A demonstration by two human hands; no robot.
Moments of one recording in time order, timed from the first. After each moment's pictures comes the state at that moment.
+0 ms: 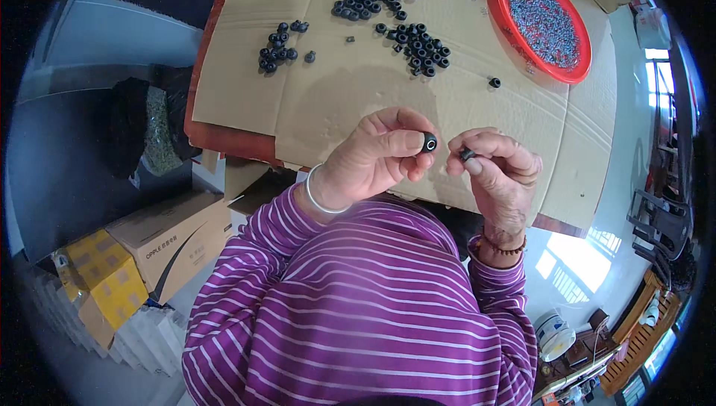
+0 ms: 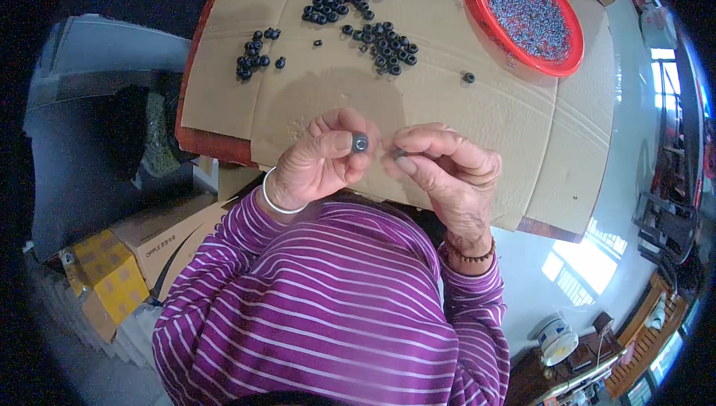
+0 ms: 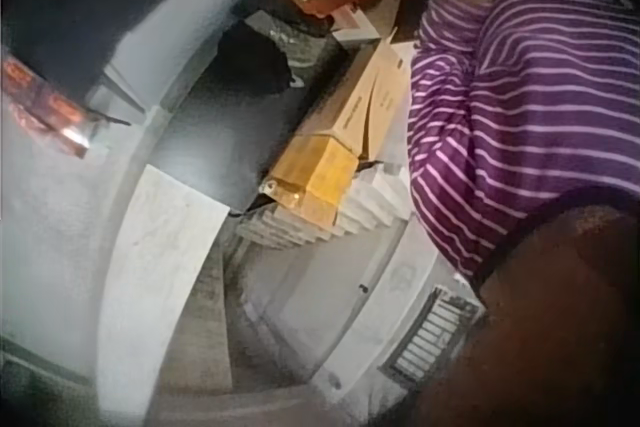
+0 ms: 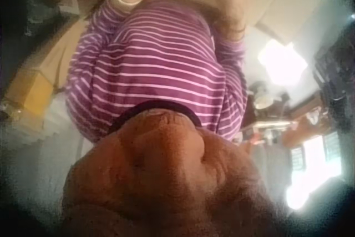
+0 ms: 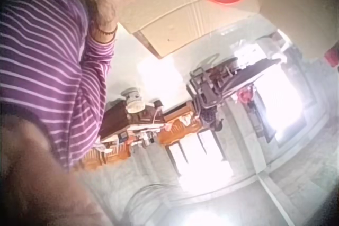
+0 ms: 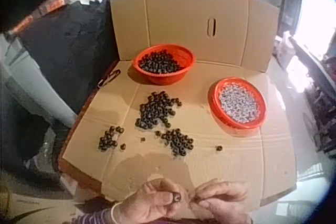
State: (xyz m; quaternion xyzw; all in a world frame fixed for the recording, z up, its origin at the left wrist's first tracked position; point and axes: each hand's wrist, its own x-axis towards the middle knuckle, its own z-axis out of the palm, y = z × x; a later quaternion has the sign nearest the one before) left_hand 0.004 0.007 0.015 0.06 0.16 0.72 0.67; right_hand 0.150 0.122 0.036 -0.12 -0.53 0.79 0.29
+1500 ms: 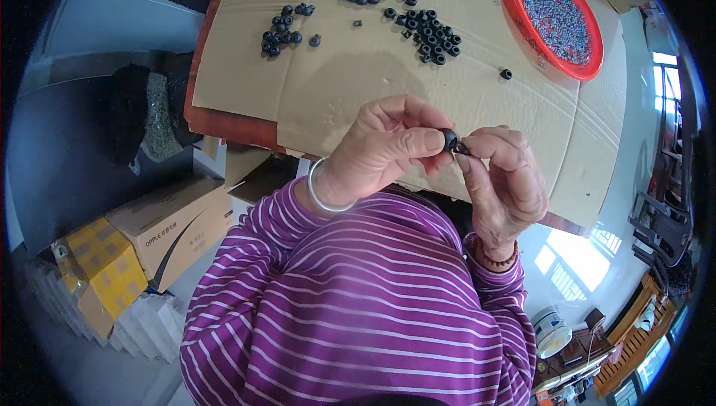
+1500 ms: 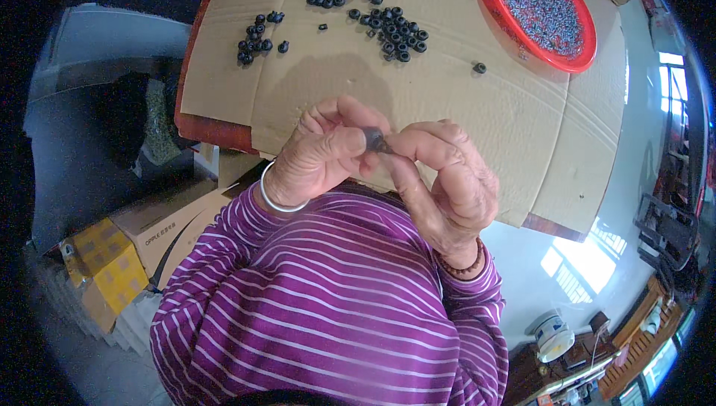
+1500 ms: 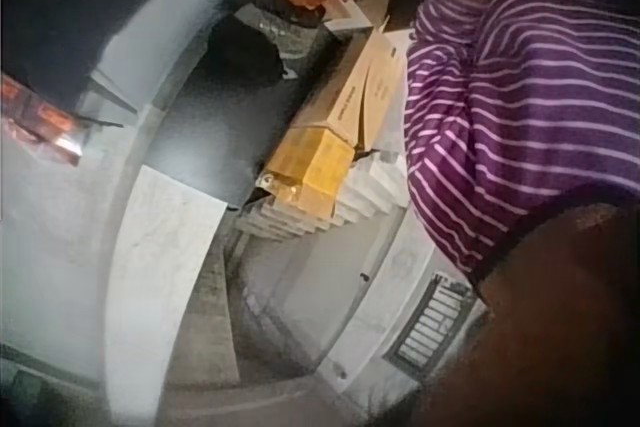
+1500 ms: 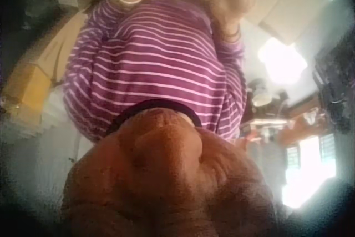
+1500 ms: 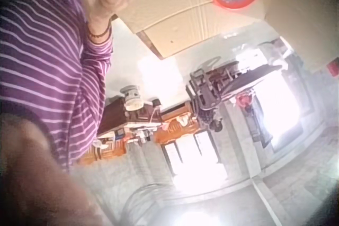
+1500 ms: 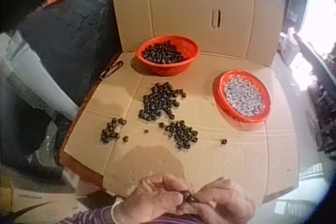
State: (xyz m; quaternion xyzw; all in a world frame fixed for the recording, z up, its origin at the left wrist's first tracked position) left_hand 0.009 0.003 0.024 0.12 0.26 0.73 0.62; right_hand 0.136 0.107 0.050 -0.10 -0.78 0.44 0.43
